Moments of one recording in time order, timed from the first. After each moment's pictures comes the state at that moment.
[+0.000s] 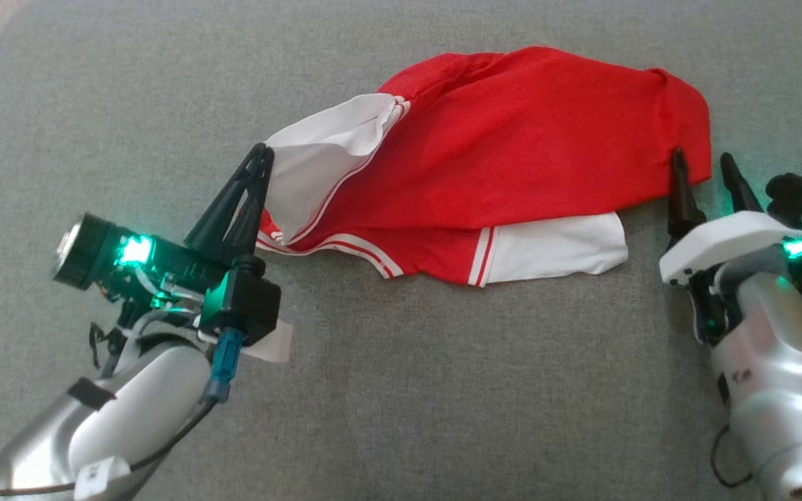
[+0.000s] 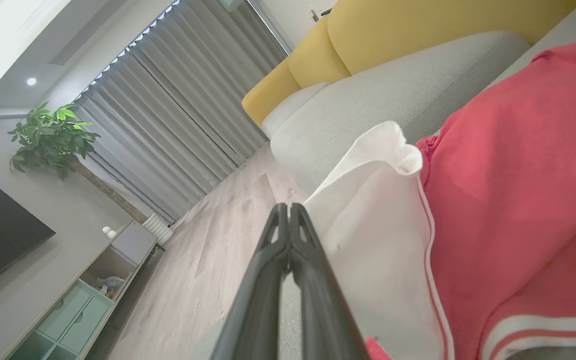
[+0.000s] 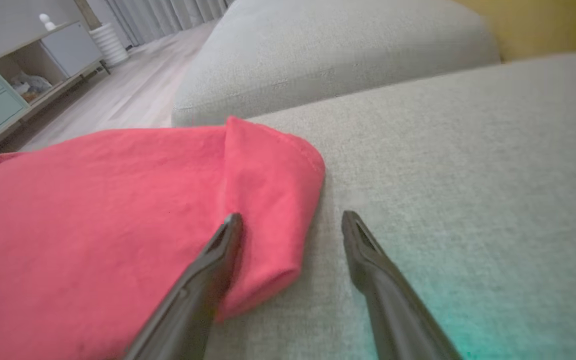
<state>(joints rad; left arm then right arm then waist) -0.57 0.52 -0.83 0.09 -0.04 0.45 -0.04 -0.65 -0.16 0.06 0.98 0.32 0.13 -0.26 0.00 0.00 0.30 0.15</state>
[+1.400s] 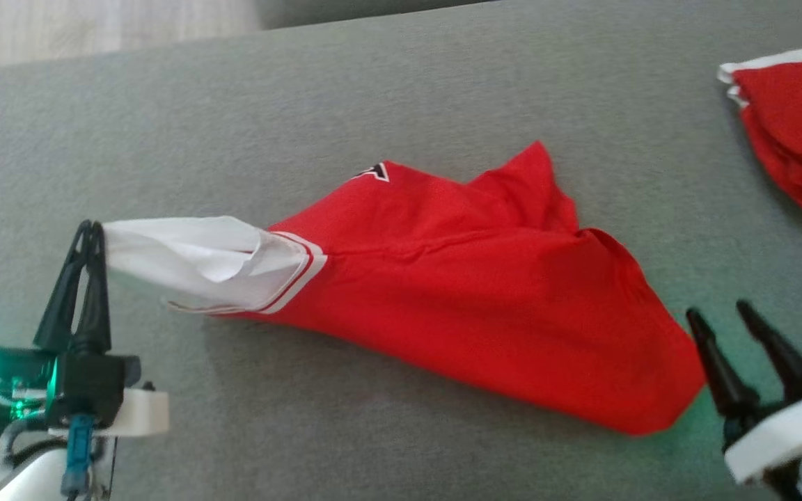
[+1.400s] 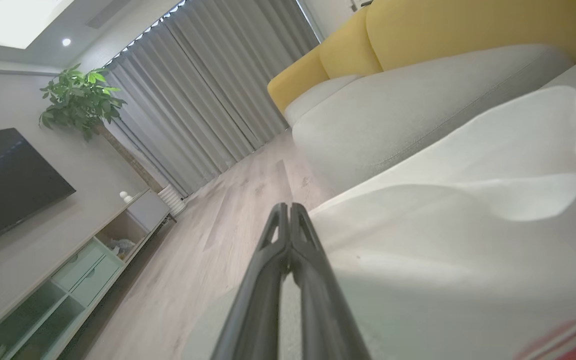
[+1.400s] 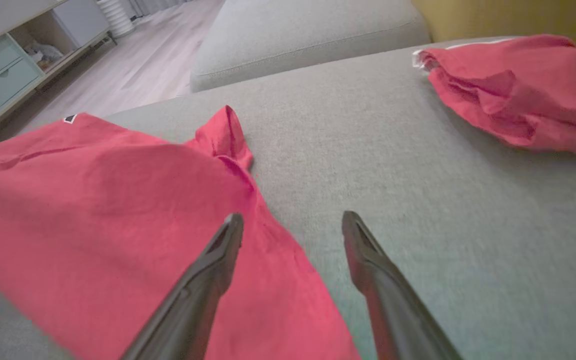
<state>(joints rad) -0.22 0.78 -0.63 -0.17 -0.20 0.68 -0.01 0.20 -0.32 0.05 -0.14 0.52 0.13 0.15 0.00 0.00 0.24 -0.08</state>
